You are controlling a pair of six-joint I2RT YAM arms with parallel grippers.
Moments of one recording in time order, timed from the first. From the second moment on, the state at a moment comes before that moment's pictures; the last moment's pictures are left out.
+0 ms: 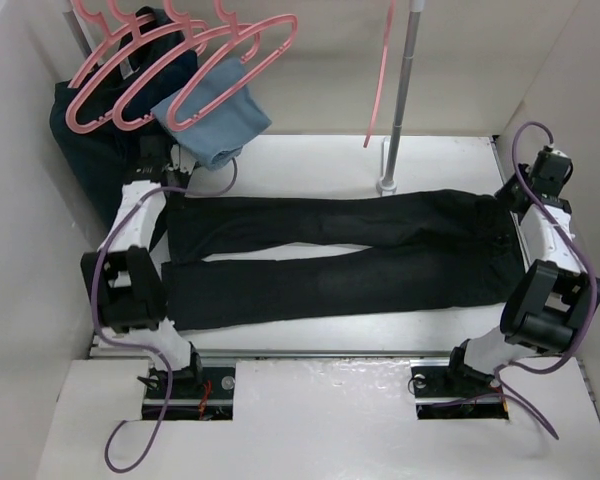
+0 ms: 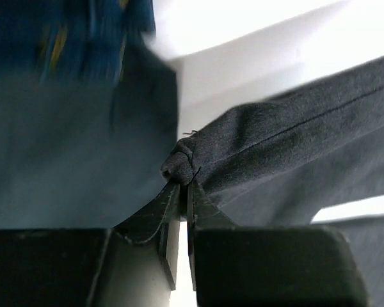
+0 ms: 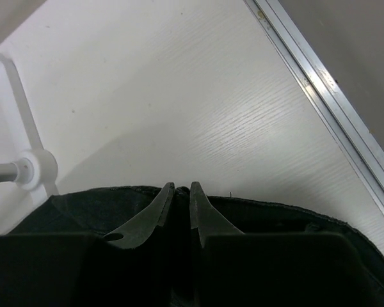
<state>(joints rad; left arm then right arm) 0.09 1.70 1.42 -0.63 -0.02 0.43 -0.39 1.53 1.18 -0.28 -0.07 0.31</state>
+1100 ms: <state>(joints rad) 0.22 1.16 1.03 -0.81 -0.18 0.52 -0.60 1.04 0.73 -0.26 0.01 0.77</state>
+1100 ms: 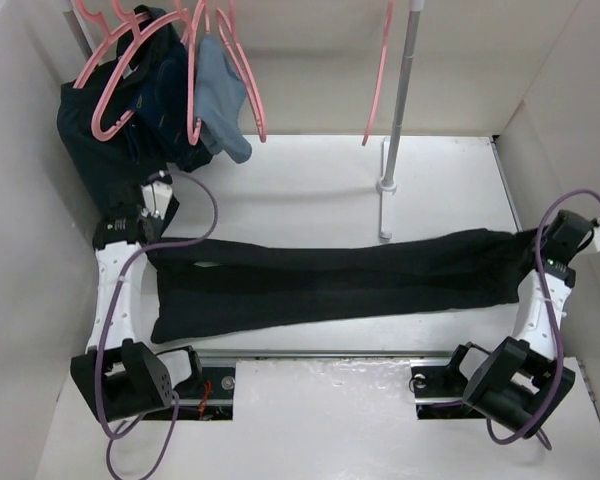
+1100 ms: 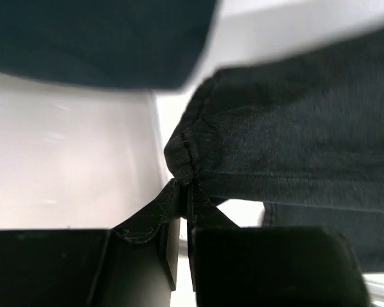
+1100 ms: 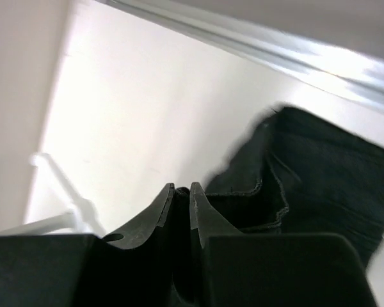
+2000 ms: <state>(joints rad) 0.22 0.99 0.62 -0.99 -0.23 0.66 -0.80 1.12 0.60 -0.04 -0.37 0.84</state>
